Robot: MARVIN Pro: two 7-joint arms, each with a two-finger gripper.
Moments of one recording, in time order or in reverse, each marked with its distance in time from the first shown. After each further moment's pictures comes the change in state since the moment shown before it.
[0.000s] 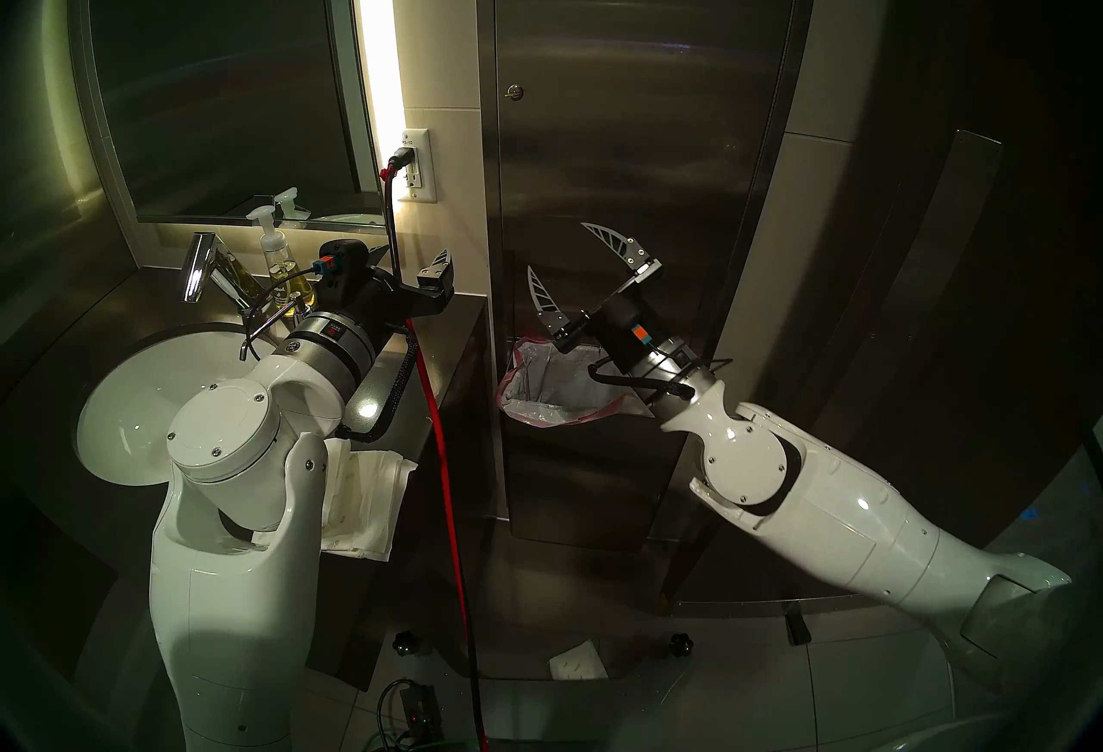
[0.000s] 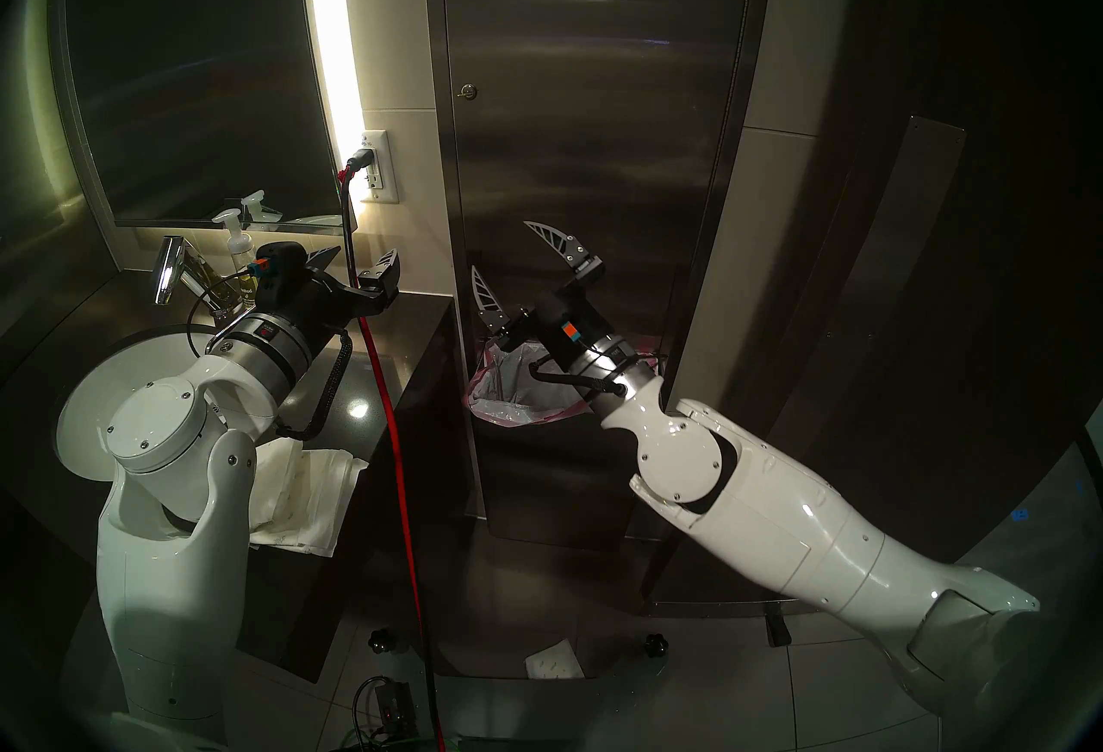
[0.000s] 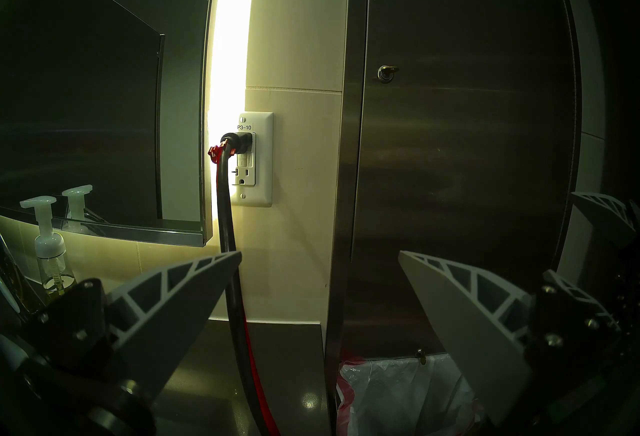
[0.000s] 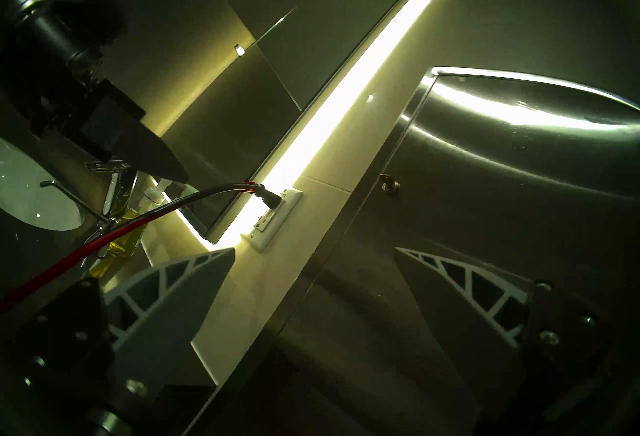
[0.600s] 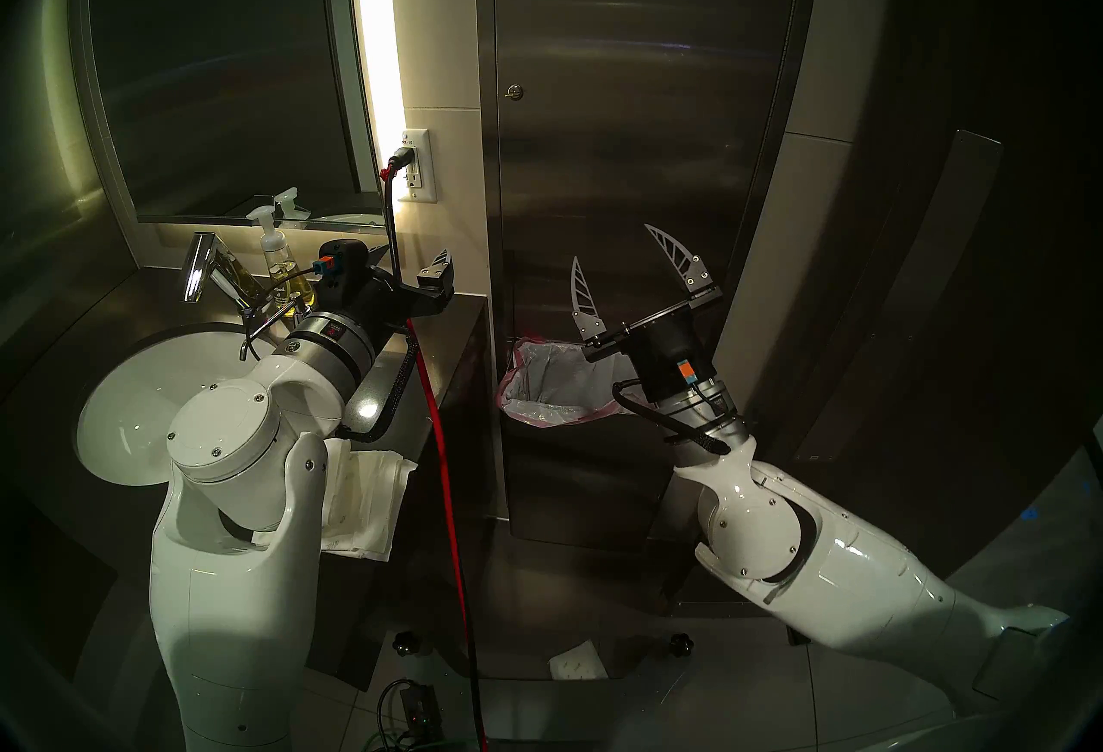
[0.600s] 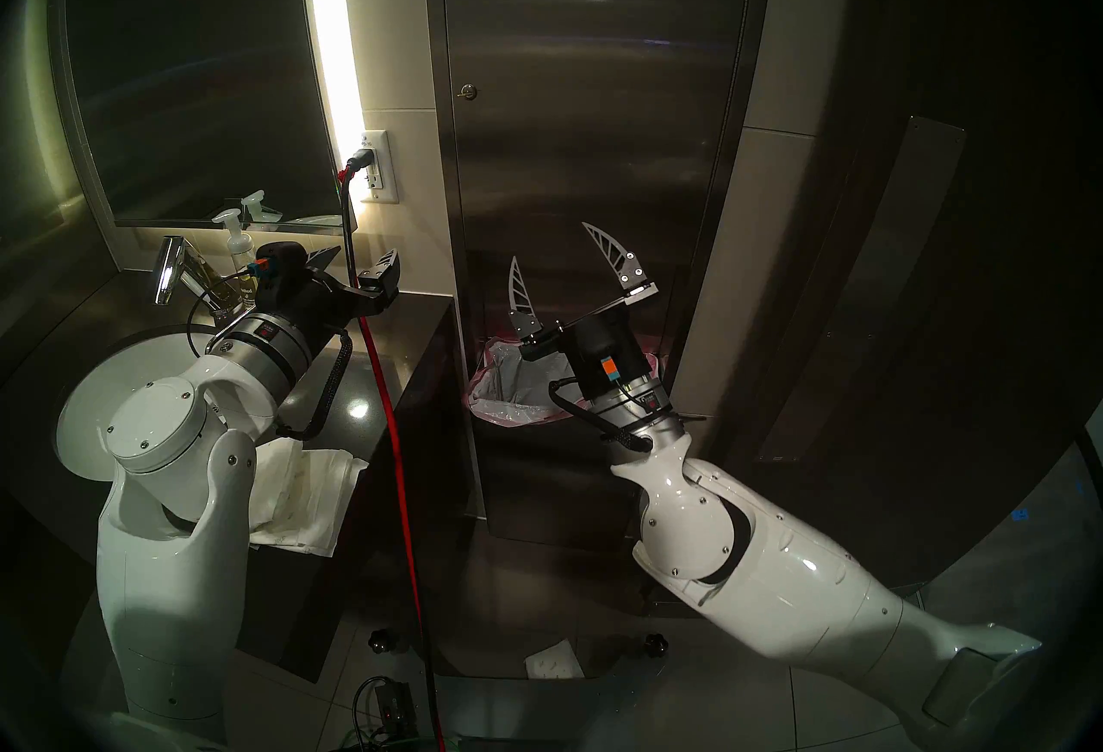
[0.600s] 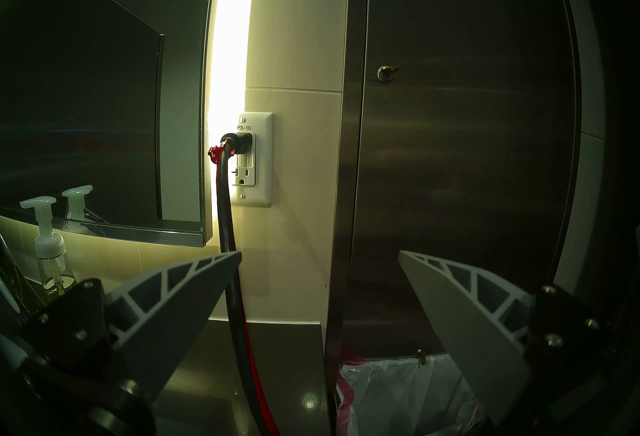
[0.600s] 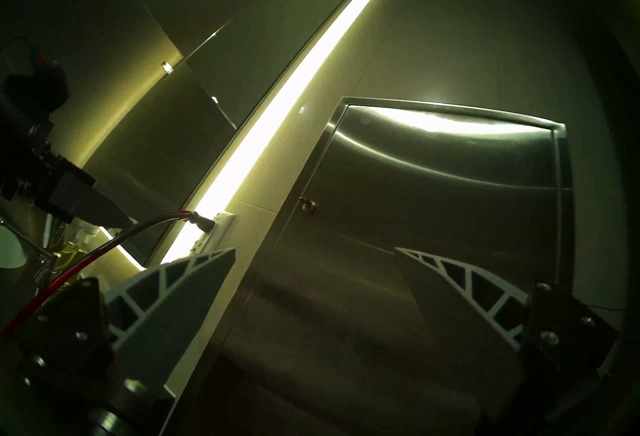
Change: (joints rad) left arm 0.000 0.000 0.000 -0.001 0.000 0.000 0.000; right arm -0.227 -0.012 0.082 -0.151 -0.193 0.017 -0.292
